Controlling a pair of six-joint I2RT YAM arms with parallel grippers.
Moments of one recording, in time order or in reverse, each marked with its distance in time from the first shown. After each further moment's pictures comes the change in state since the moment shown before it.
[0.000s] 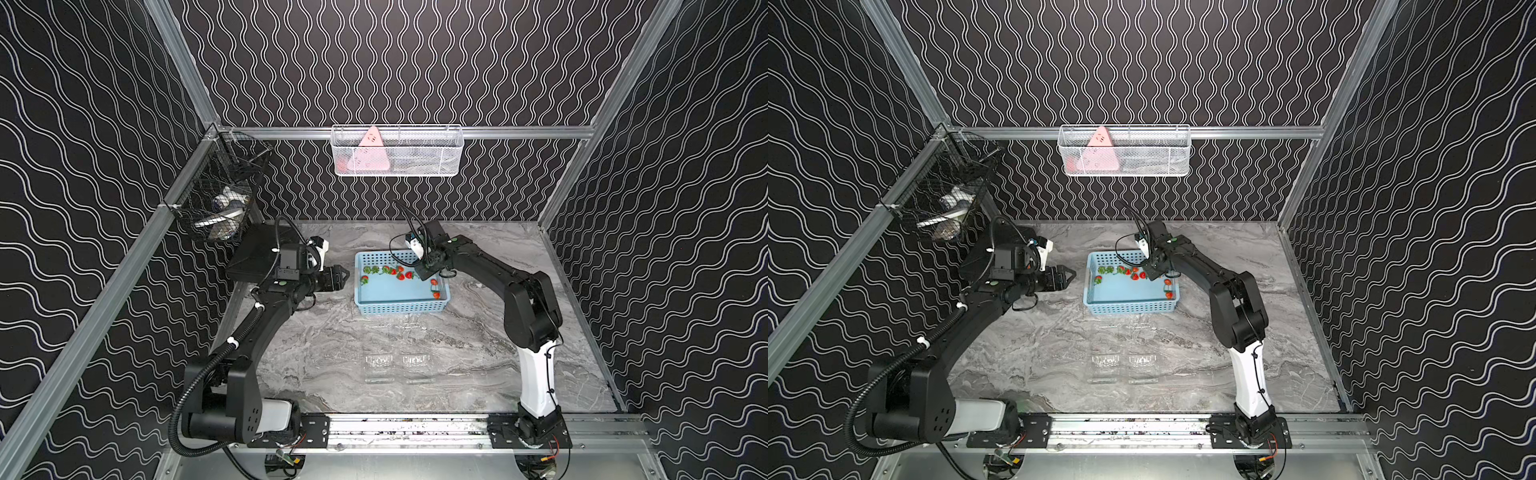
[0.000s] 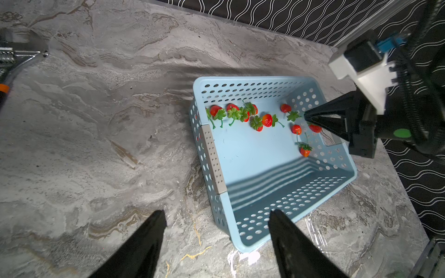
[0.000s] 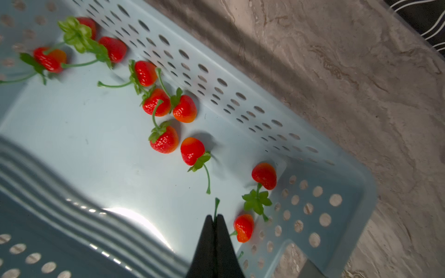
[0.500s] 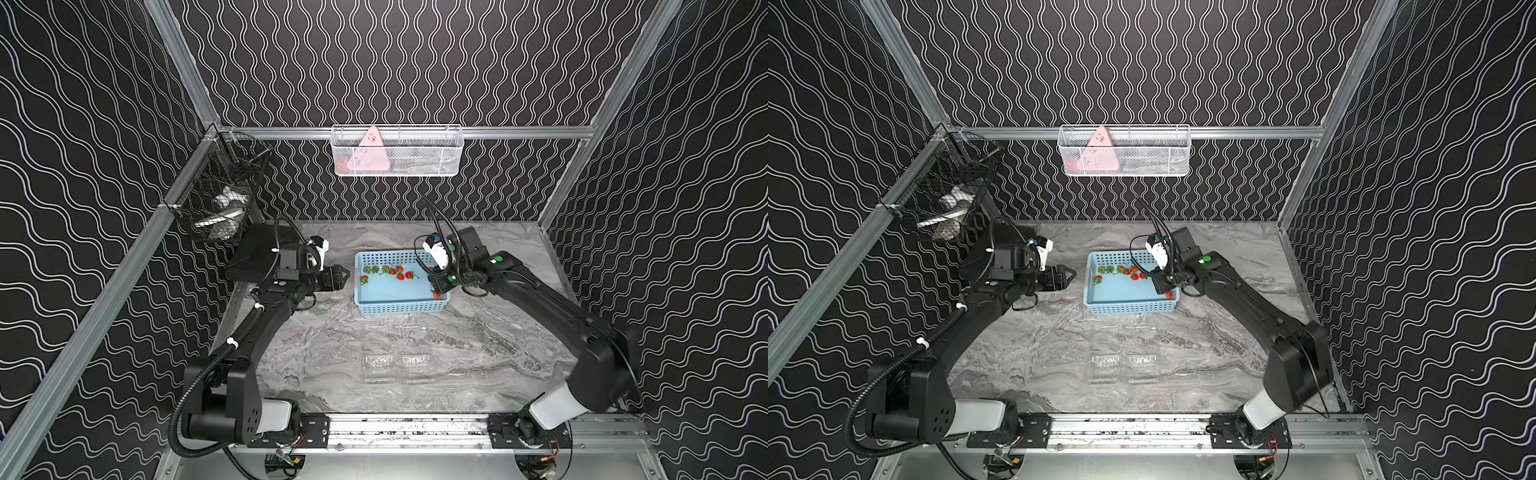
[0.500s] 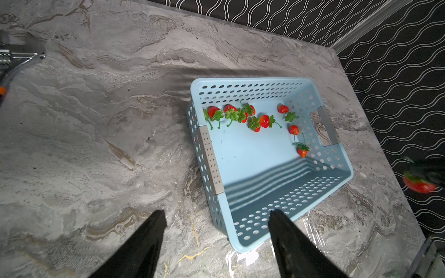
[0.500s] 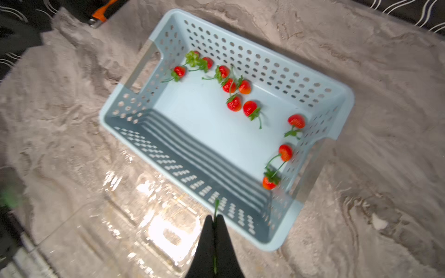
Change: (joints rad) left arm 0.000 -0.002 0.000 0.004 0.012 -0.003; right arm 0.053 -0.583 -0.434 0.010 -0.210 0.217
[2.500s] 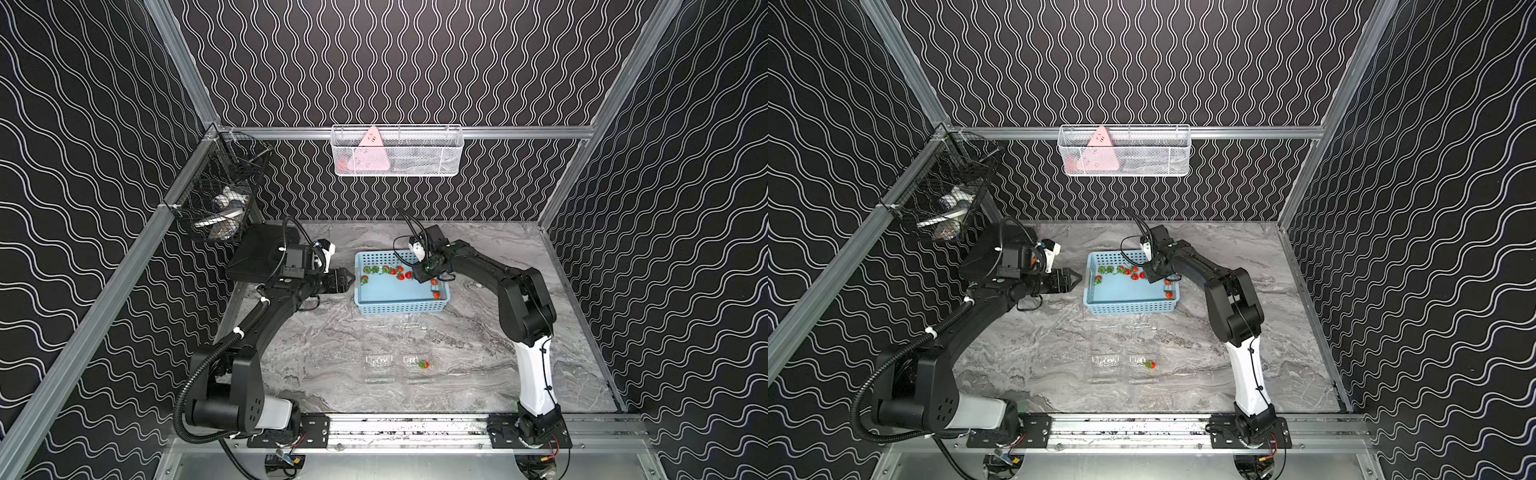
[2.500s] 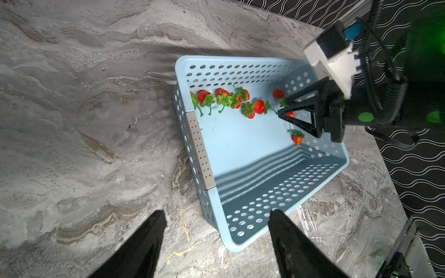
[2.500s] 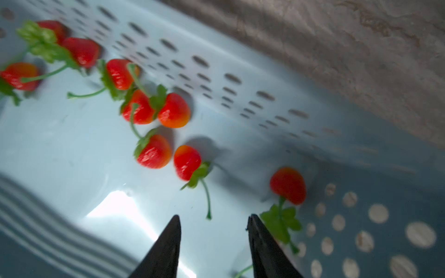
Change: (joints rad) left arm -0.024 0.064 0.015 -0.023 0.040 0.003; right arm -0.090 0.703 0.443 0.061 0.134 -0.100
